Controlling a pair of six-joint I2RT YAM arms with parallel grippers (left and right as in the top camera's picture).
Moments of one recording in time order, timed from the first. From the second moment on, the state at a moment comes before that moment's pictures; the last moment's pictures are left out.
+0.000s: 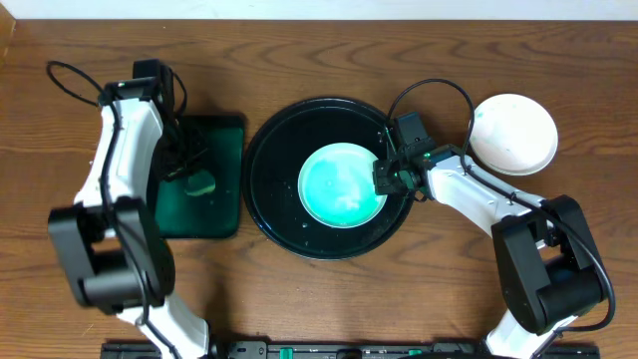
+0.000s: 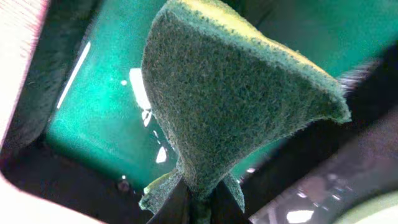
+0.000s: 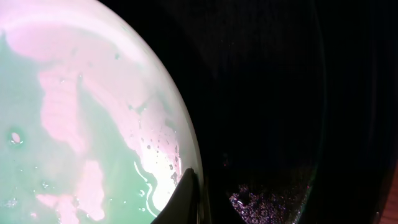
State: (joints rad) left arm 0.14 1.90 1.48 -1.18 0.04 -0.48; right arm 0.43 1.85 1.06 -0.41 -0.10 0.31
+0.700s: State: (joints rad) left arm 0.14 1.93 1.48 -1.18 0.09 -0.42; right arm 0.43 1.85 1.06 -0.41 -0.10 0.31
